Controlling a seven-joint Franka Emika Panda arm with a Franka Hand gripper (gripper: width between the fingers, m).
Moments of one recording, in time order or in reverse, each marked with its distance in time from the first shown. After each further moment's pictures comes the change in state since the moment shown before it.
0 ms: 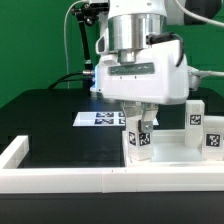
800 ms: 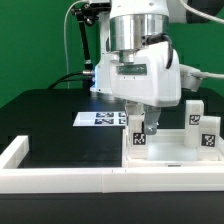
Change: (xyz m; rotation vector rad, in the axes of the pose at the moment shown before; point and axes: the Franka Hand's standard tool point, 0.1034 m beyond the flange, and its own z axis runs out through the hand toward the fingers) arm -0.003 -0.001 -0.001 -0.008 -0.009 0.028
